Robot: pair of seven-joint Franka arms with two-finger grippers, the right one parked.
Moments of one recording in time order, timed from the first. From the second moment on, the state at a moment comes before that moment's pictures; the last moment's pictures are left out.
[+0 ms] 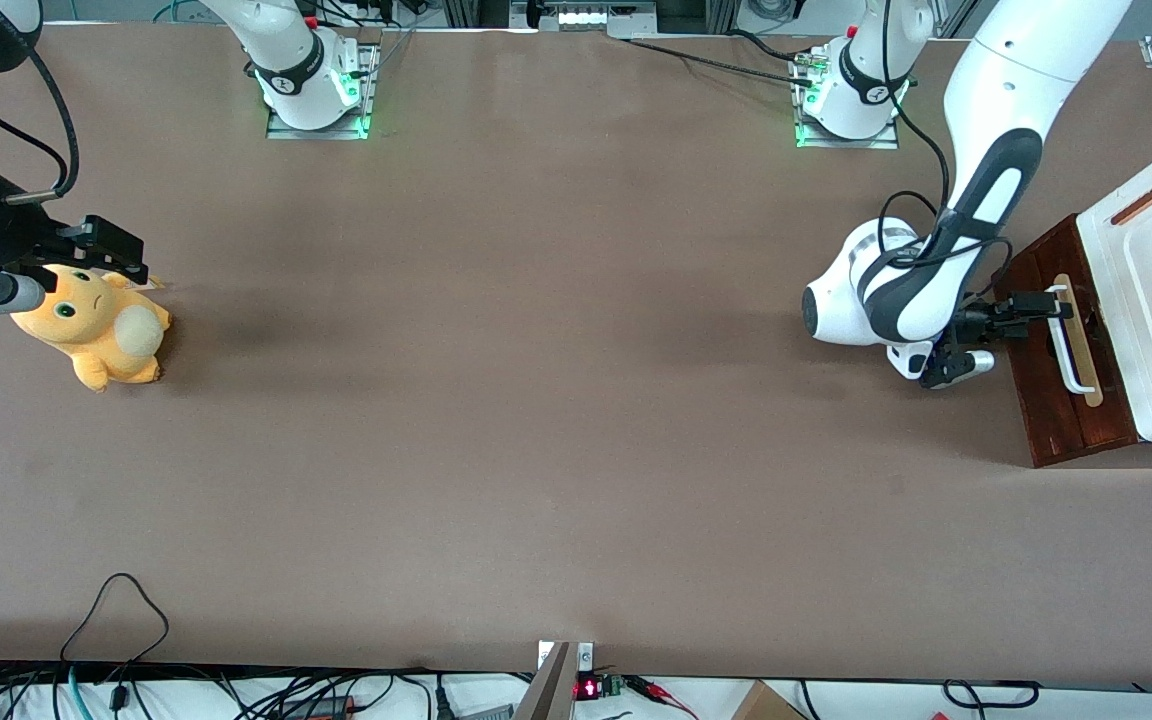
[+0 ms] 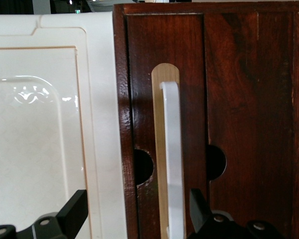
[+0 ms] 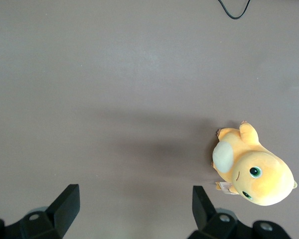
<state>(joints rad) 0.10 0.55 -0.35 -2.10 1.44 1.37 -1.06</state>
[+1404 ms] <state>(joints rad) 0.16 0.65 -0.33 -2.05 1.57 1.37 -1.10</state>
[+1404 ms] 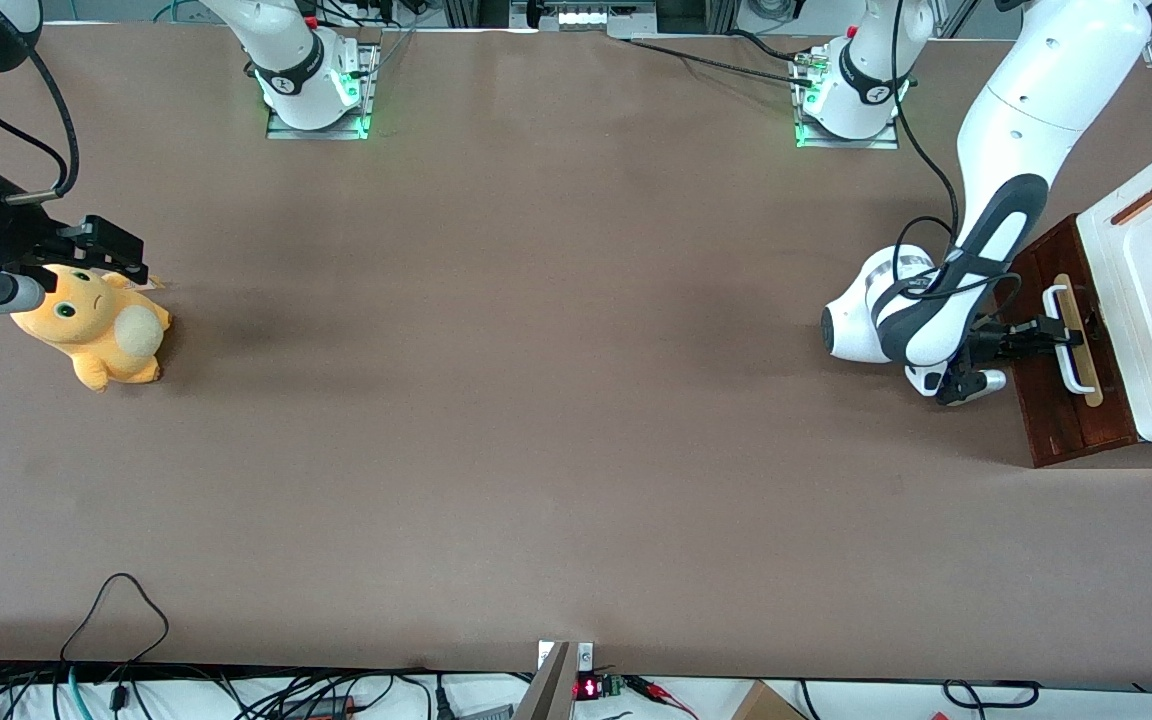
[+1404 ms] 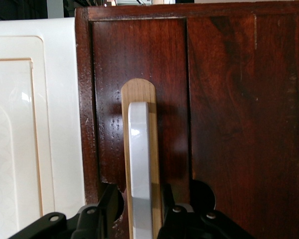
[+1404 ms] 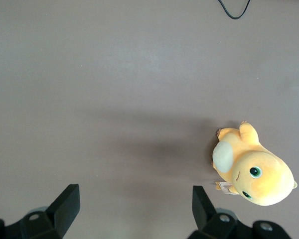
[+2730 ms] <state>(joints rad) 0.17 0.67 -0.33 -2.04 1.59 1.37 -1.10</state>
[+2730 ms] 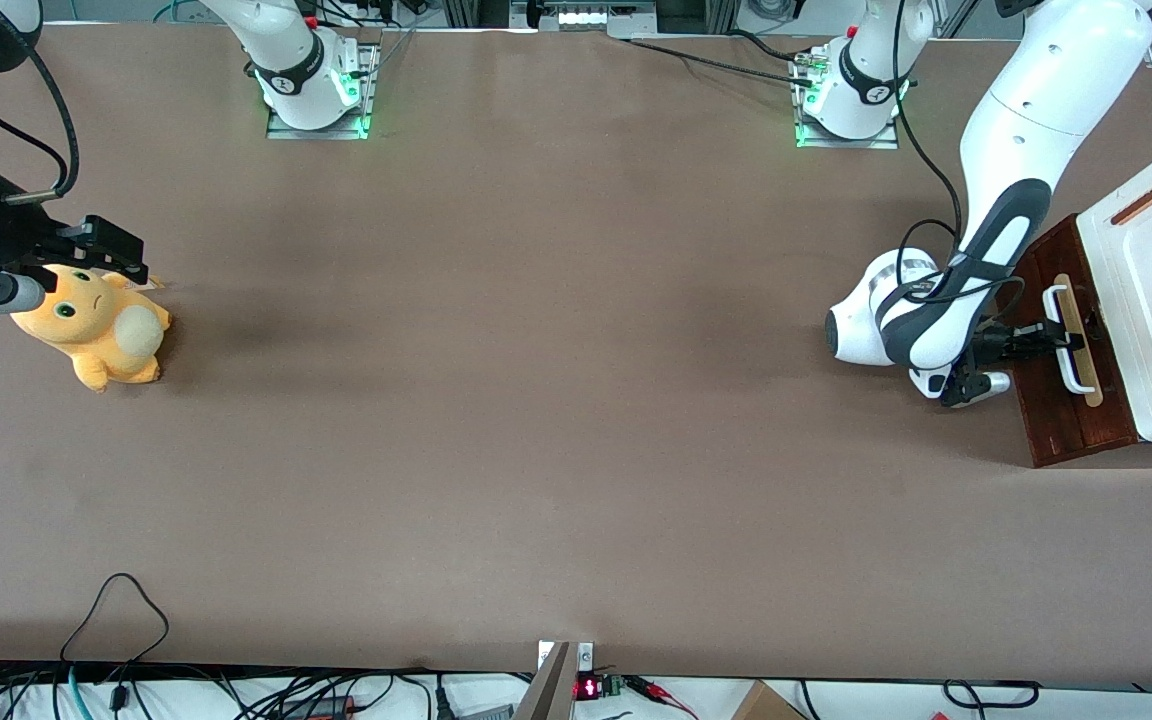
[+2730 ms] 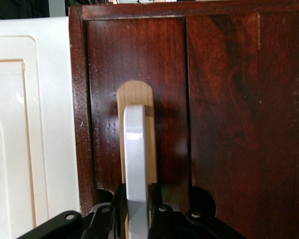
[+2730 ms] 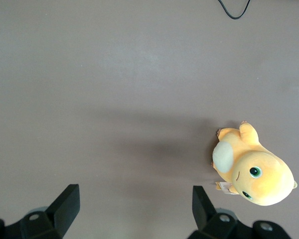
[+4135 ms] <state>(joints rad) 0.16 0.67 -0.40 -2.04 1.58 1.33 -1.10</state>
